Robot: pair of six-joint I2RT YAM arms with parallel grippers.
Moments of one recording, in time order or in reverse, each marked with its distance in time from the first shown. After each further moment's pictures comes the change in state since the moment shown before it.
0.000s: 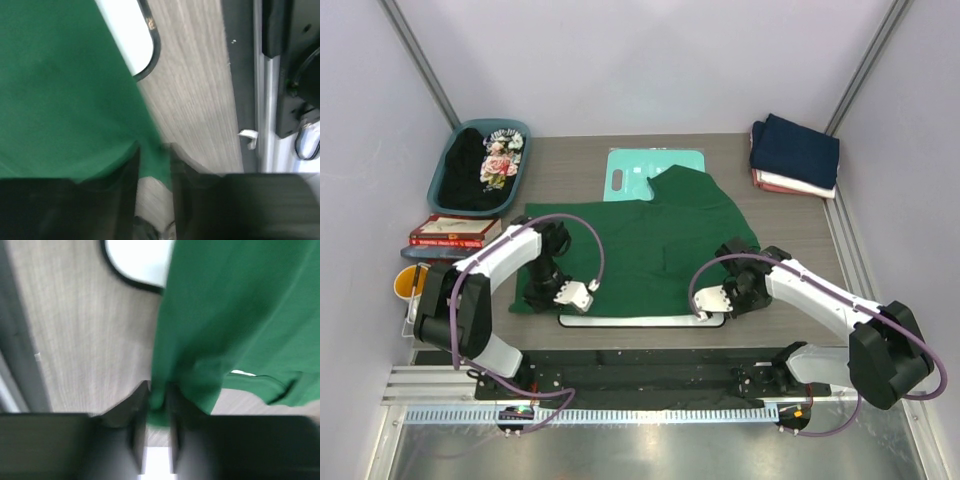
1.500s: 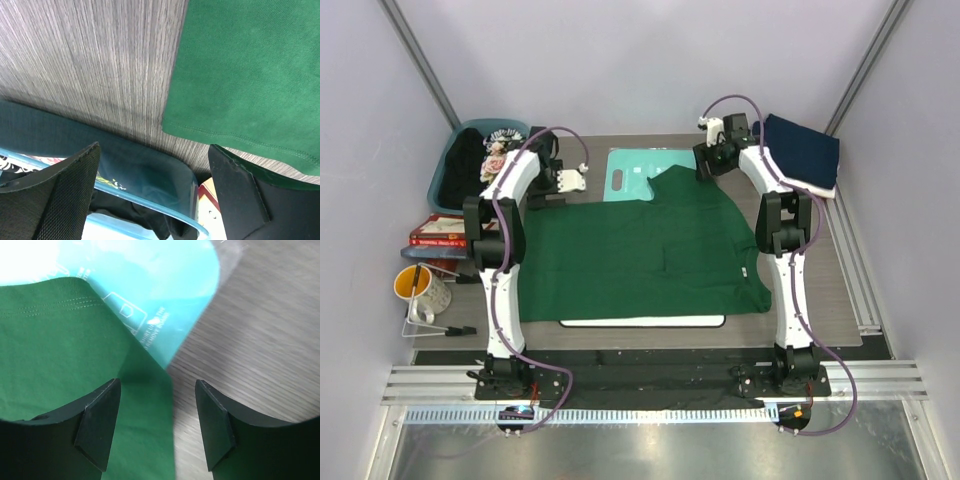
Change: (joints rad) left arm 0.214 0.744 1.036 0.288 -0.237 -0.243; right arm -0.414 1.327 1.595 0.301 -0.312 1.052
